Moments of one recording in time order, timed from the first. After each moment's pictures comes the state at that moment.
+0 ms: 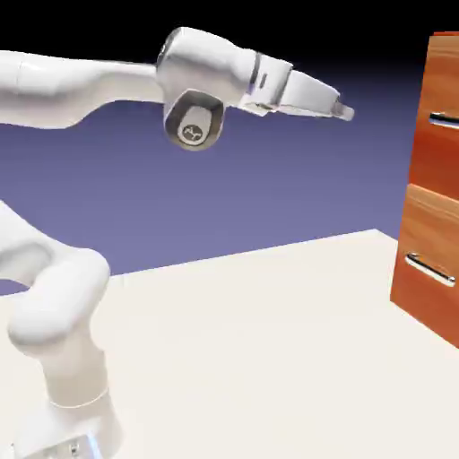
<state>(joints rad) -0.58 -0.82 0.29 -2.42 0.64 2.92 0.17</state>
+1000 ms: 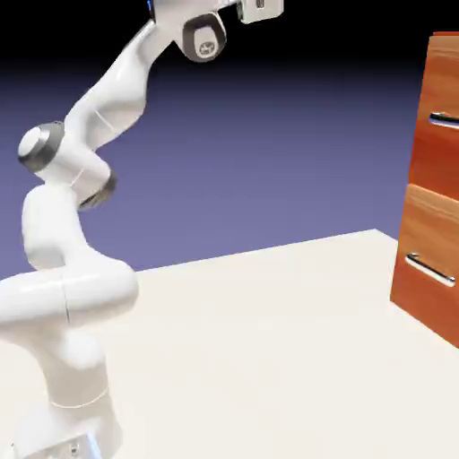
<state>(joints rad) -1.66 -1.28 0.82 -1.70 1.83 2.70 -0.90</state>
